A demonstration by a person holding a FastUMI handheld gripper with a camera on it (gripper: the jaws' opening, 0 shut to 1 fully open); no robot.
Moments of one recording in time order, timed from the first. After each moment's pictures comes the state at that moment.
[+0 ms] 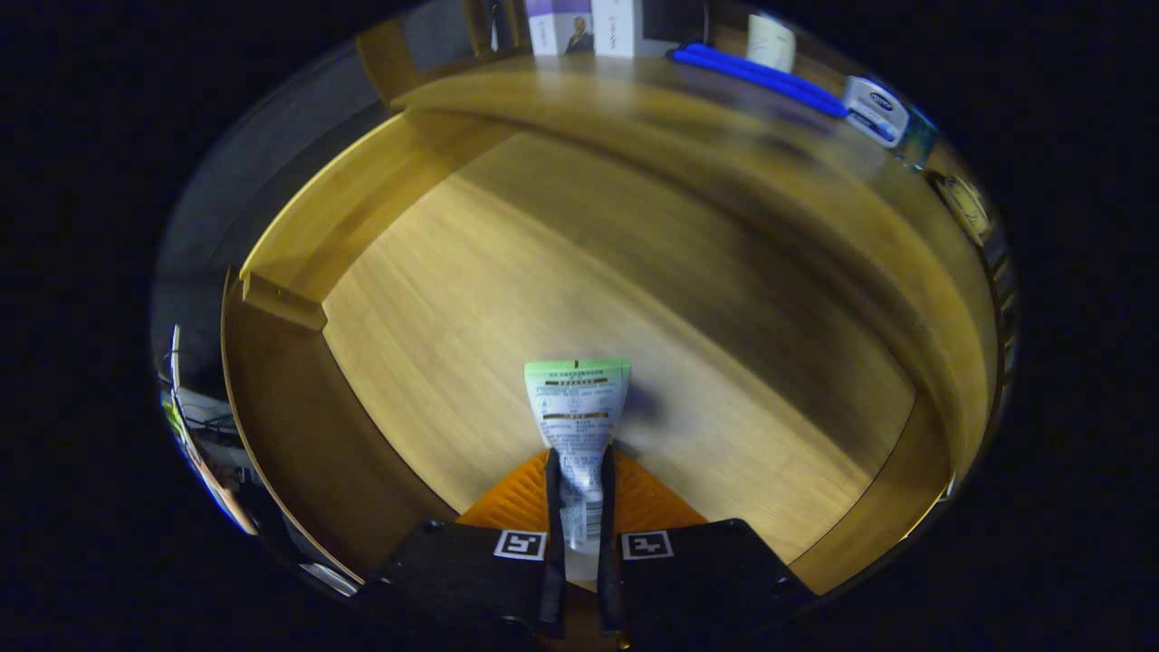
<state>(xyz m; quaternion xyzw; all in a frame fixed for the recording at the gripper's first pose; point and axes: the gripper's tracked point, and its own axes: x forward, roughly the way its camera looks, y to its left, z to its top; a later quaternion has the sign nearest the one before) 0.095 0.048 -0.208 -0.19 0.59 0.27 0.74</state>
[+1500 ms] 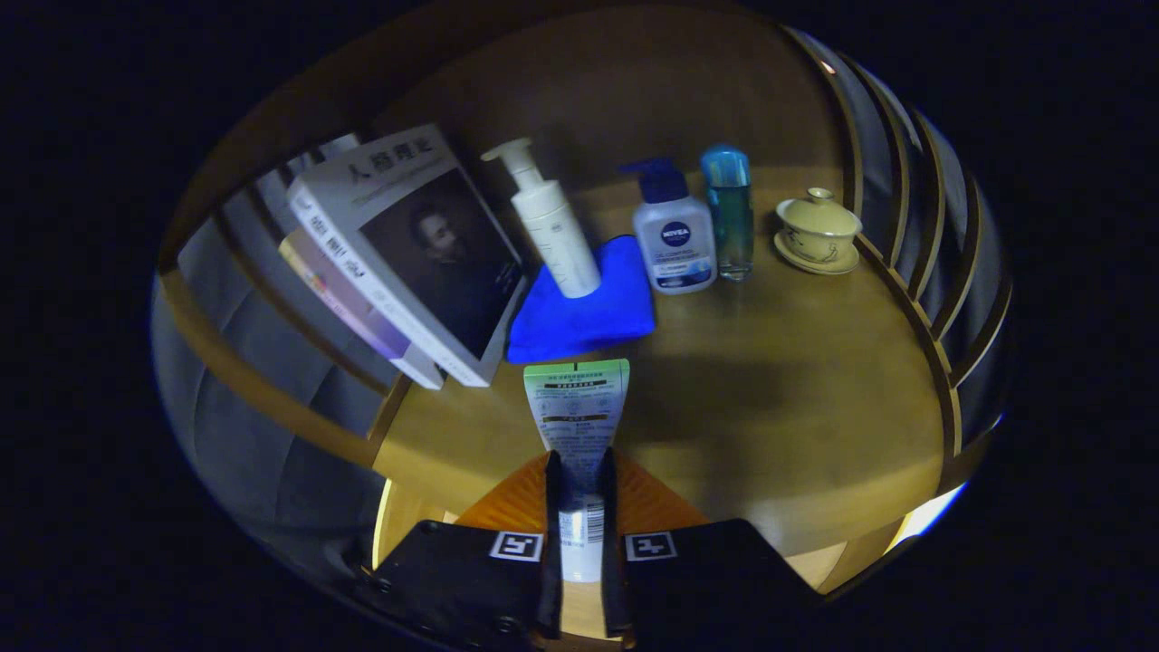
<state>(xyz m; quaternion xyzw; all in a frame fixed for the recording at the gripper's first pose) 0.277 0.064 -0.067 0.14 0.46 0.12 0.87</state>
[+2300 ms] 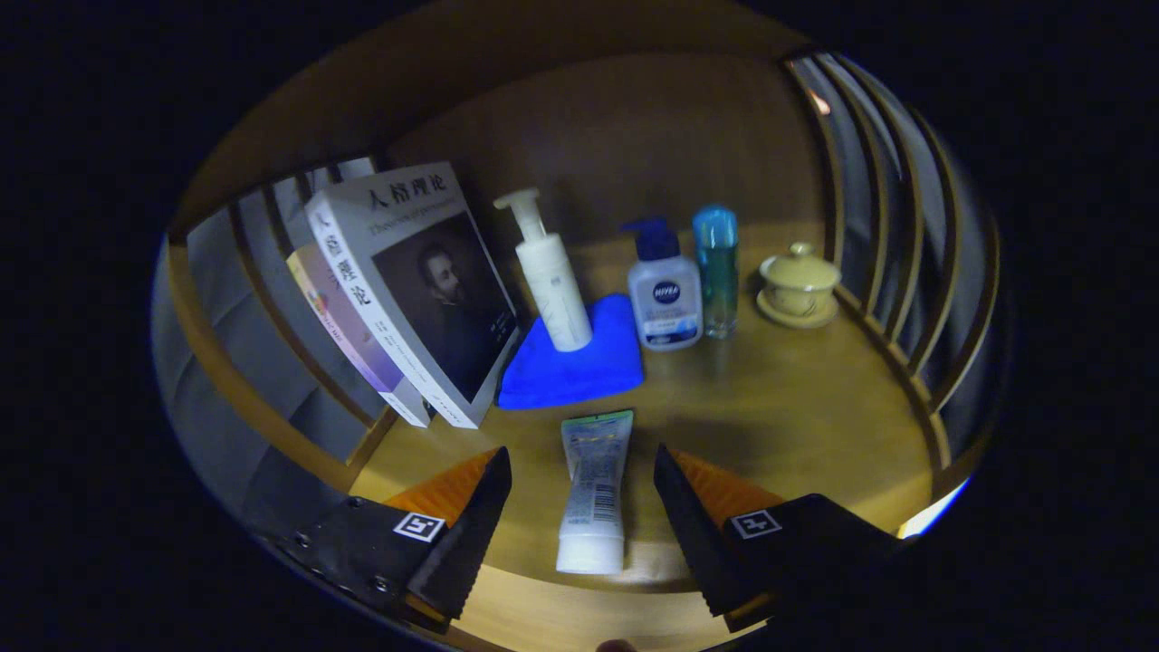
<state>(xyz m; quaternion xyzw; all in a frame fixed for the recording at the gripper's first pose) 0.276 0.056 -0.040 0.08 0.32 0.09 0.94</state>
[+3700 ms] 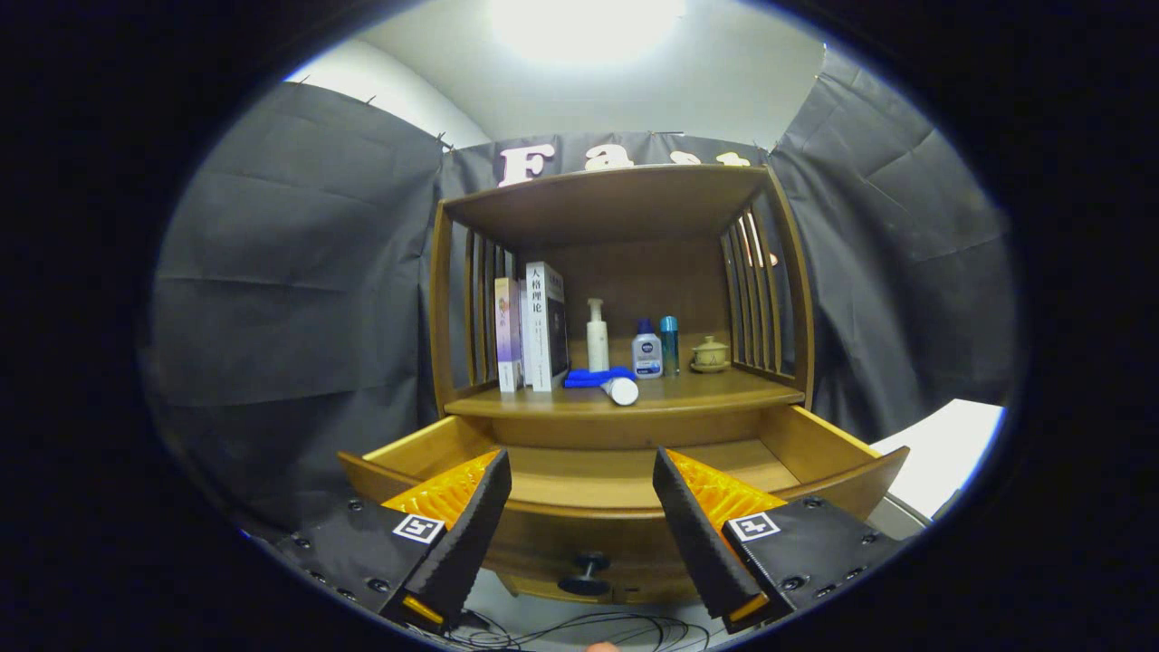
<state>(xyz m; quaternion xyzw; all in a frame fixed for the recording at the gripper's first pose) -0.038 0.085 -0.078 0.00 0.05 0.06 1.00</state>
